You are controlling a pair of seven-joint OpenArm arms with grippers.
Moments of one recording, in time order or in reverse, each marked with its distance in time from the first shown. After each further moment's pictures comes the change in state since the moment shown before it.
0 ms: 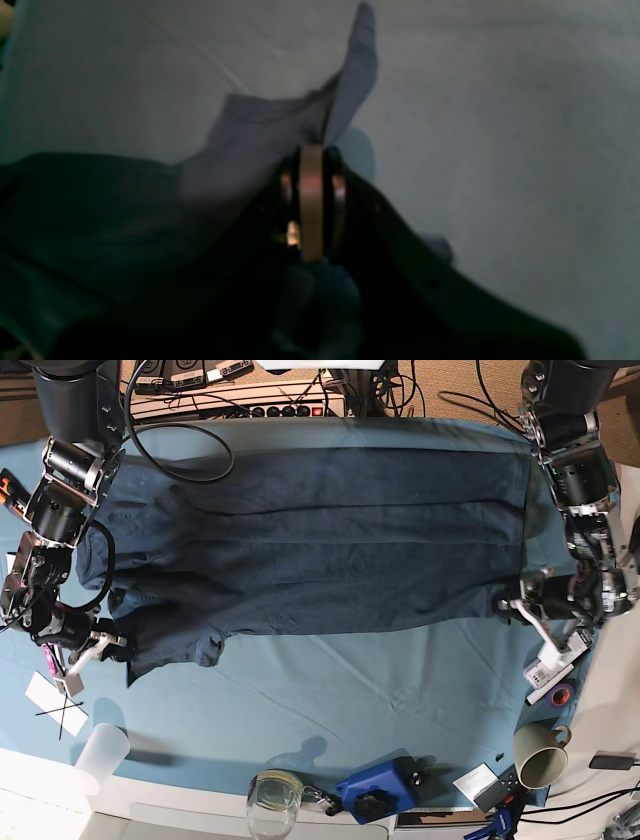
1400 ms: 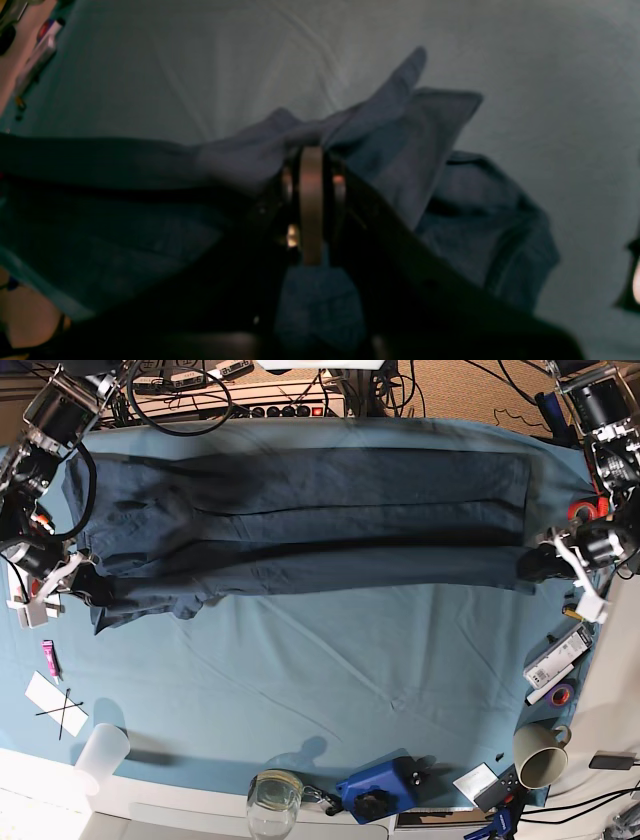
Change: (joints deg) left arm 19.9 -4.6 -8.3 21.4 -18.8 -5.6 0.9; right arm -27.4 -0.2 16.0 35.1 22.4 0.0 -11.6
